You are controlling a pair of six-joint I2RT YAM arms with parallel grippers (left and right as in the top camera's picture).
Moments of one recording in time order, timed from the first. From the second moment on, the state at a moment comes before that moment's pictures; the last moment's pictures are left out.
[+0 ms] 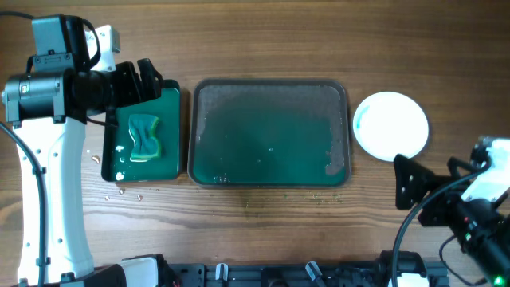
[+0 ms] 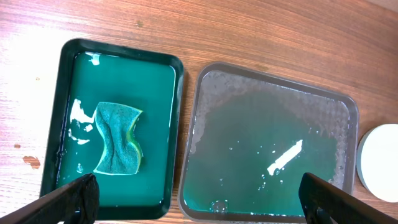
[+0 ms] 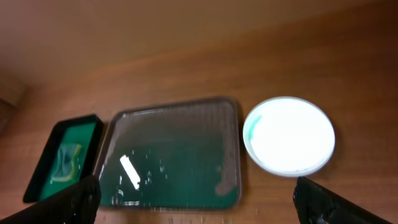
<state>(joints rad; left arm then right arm) 0.10 1.48 1.67 -1.23 0.22 -0.16 -0.06 0.69 1.40 -1.28 -0.23 0.20</state>
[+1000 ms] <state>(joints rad) 0.10 1.48 1.66 -1.23 0.22 -0.16 0.00 0.10 0.12 0.00 -0.25 0.13</state>
